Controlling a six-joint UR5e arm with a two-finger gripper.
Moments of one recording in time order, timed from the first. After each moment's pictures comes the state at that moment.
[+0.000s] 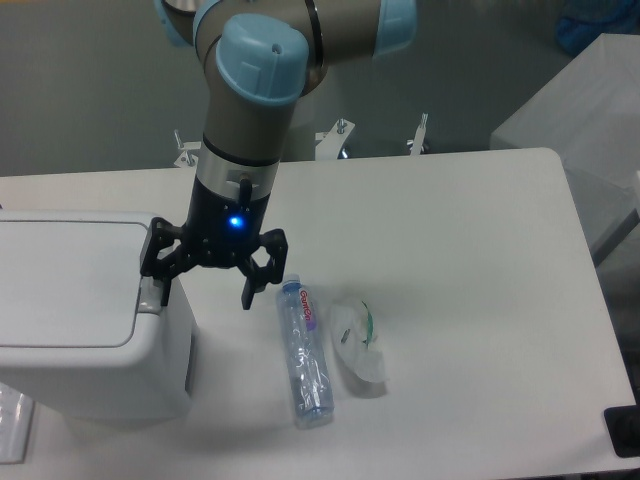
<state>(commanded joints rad) 2.29 -1.79 -1.49 -1.06 1.18 0.06</state>
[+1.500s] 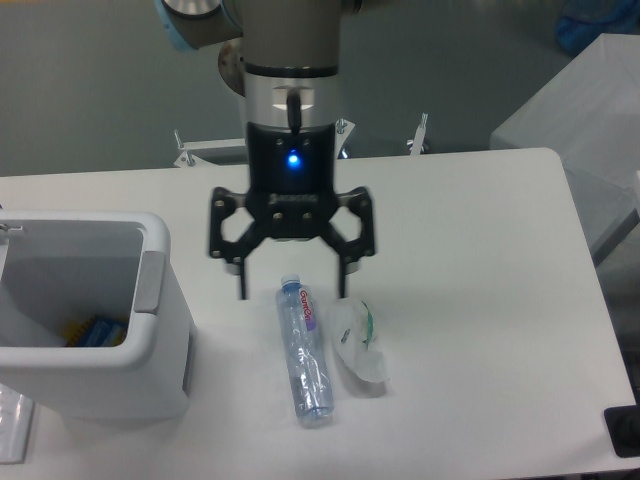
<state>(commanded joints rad) 2.38 -1.78 -1.31 -1.09 1.52 0.51</state>
